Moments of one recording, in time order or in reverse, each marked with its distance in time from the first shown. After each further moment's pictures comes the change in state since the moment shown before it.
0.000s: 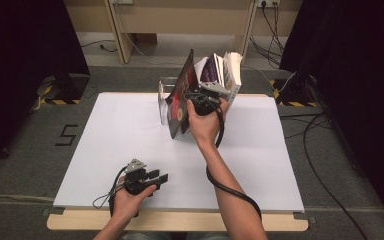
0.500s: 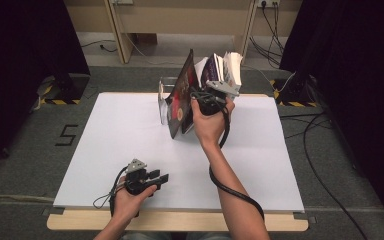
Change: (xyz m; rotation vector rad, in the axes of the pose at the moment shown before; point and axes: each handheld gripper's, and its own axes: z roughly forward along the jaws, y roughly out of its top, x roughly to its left) left arm -0.001 0.000 0.001 0.001 -0.001 0.001; right arm -0.006 0.008 -0.017 -0.066 0.027 0.042
